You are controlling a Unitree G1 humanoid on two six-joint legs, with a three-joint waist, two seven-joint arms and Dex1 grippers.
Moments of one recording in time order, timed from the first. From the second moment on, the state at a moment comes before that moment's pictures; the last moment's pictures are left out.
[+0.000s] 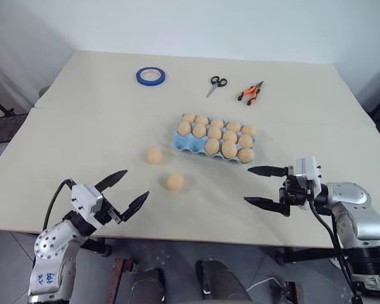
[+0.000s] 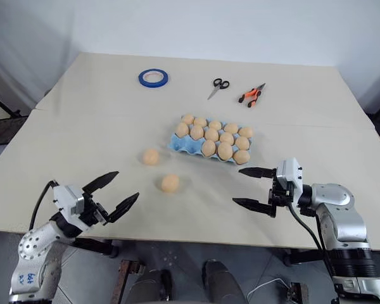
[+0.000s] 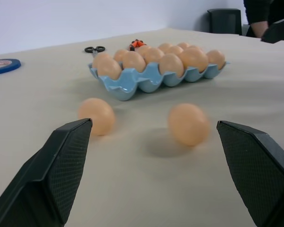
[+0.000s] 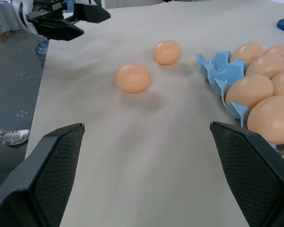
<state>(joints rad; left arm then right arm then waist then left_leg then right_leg) 0.17 0.40 0.23 -0.26 -0.41 -0.06 -0.75 -0.25 -0.65 -0.11 0.05 0.49 0.13 1.34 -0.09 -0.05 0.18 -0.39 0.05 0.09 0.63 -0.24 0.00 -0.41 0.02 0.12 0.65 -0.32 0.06</state>
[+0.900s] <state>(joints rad) -0.11 0.28 -0.11 -0.06 -0.15 0.06 -0.59 -0.17 -0.63 -0.10 -0.10 0.48 0.14 1.18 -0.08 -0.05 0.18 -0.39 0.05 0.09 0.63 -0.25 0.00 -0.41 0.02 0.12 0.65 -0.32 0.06</state>
